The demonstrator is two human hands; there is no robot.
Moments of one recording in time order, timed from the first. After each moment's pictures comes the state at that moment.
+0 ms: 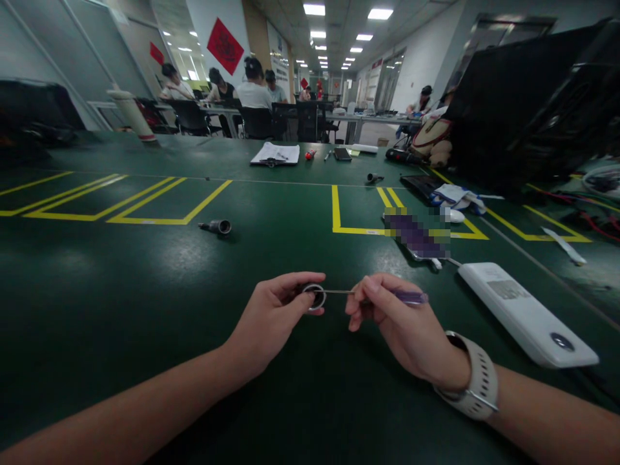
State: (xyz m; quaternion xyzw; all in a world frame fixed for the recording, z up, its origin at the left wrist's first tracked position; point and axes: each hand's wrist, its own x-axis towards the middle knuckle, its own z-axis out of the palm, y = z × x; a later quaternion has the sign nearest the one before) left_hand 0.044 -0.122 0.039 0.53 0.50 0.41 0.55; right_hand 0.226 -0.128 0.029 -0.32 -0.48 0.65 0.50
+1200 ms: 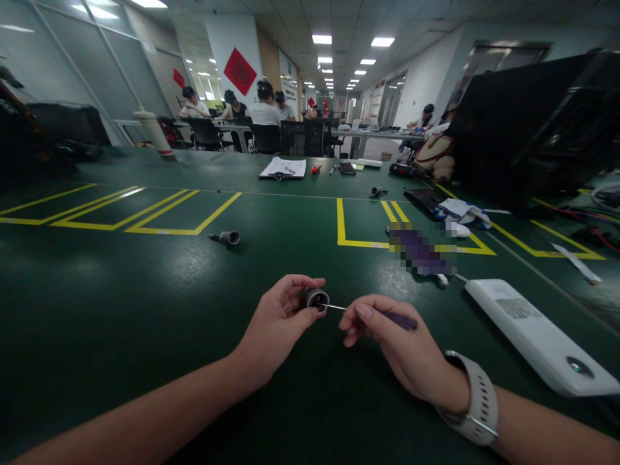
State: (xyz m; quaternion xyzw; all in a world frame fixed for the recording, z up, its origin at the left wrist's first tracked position) left_hand 0.043 -0.119 0.036 0.51 0.48 0.46 0.55; right_hand 0.224 -0.125 0.020 -0.33 -0.52 0.65 0.45
